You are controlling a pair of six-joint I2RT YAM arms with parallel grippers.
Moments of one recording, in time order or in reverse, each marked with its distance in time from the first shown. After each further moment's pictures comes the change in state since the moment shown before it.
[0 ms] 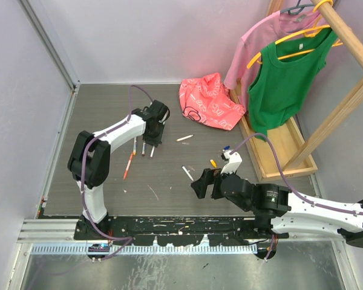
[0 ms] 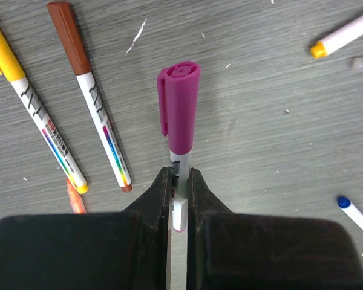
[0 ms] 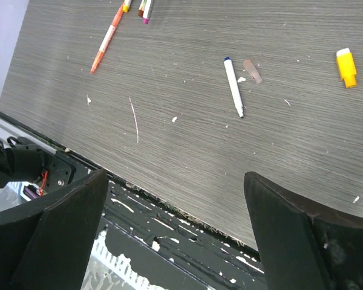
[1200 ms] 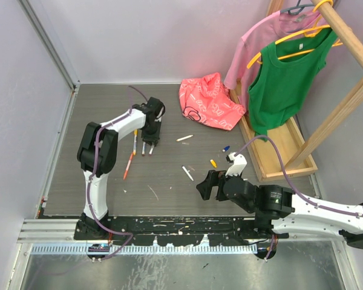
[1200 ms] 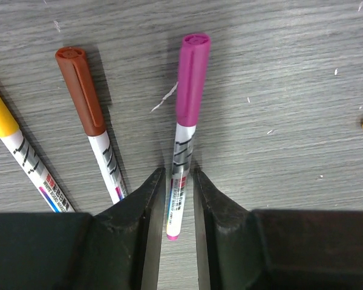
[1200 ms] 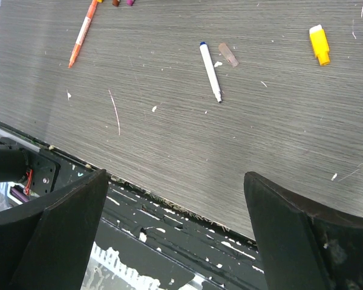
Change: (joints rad) left arm 0.105 0.200 0.125 -0.018 0.078 -0.026; right arm 0.000 -0.046 -0.016 -0.108 0.015 0.060
